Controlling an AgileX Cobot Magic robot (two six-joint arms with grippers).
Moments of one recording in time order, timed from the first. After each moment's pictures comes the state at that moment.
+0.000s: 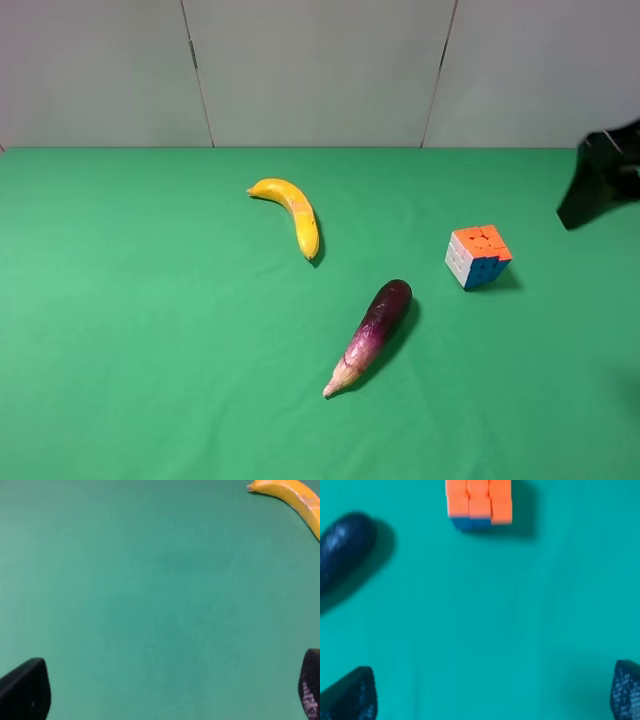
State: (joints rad) left arm 0.02 0.00 -0.49 -0.07 1.06 0.04; right arm 0.22 1.10 -1.00 0.03 1.21 -0.02
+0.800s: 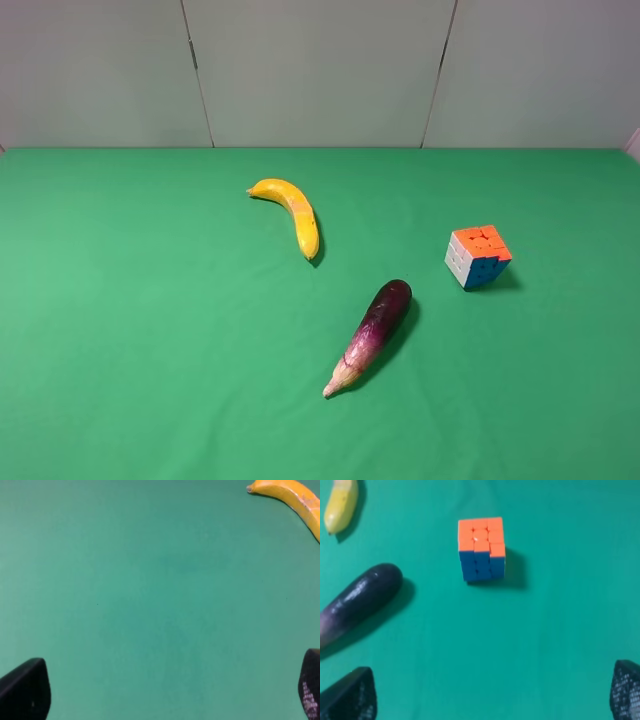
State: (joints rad) left arm 0.02 0.00 -0.49 -0.07 1.05 0.04; right arm 0.22 0.13 -0.50 0.03 1.05 -0.02
